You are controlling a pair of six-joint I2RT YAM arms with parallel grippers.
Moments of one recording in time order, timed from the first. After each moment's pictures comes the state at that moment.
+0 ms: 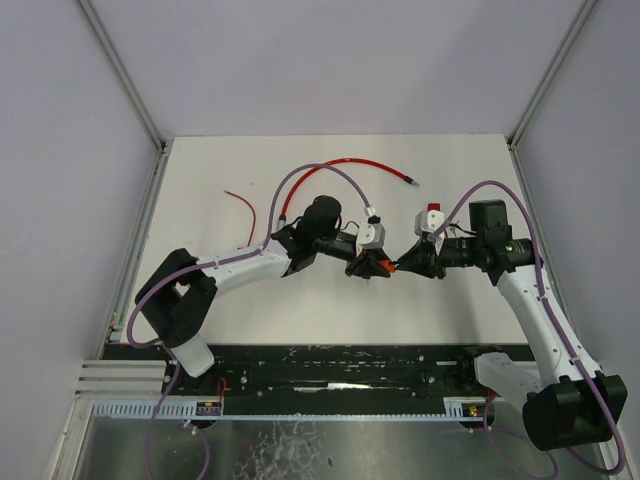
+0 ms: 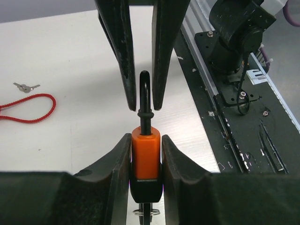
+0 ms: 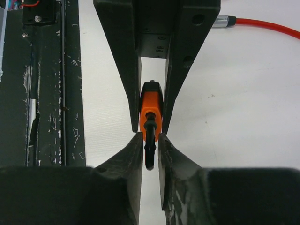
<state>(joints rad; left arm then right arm) -0.80 1.69 1.07 0.31 0.94 0.27 0.14 1.02 0.90 -0.79 -1.09 -0.90</state>
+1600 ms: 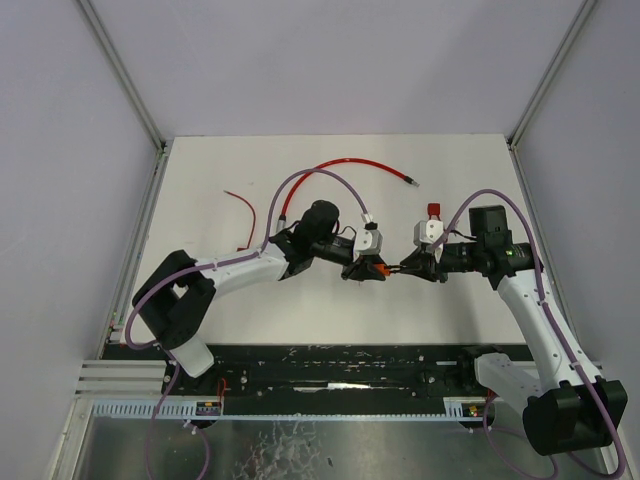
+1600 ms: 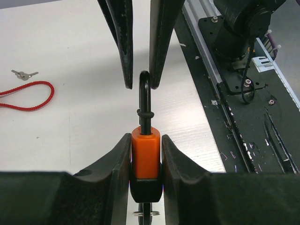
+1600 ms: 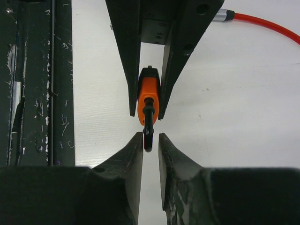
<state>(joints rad) -0.80 1.67 1.02 0.28 0.92 0.32 0.14 0.99 0.87 -0.82 -1.06 -1.03</state>
